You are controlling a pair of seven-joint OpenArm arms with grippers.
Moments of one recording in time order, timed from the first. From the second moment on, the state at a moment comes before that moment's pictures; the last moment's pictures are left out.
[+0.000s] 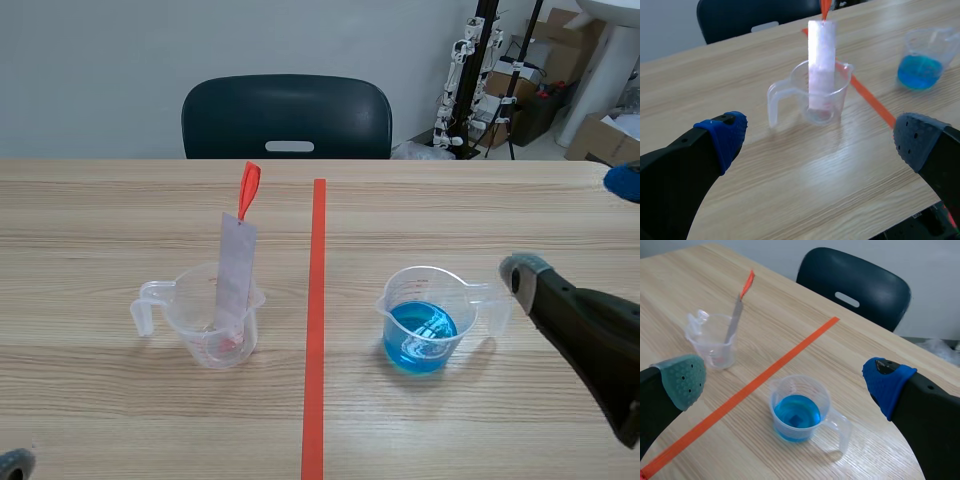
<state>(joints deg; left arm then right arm) 67.8 -19.2 -17.1 107.1 -3.1 -22.0 -43.6 -61.7 45.2 19.7 126.0 24.8 17.1 18.6</state>
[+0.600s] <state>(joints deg) 43.8 -12.8 -7.0 56.0 15.7 -22.3 -74.3 -59.0 56.5 19.7 126.0 35.2 17.5 18.0</state>
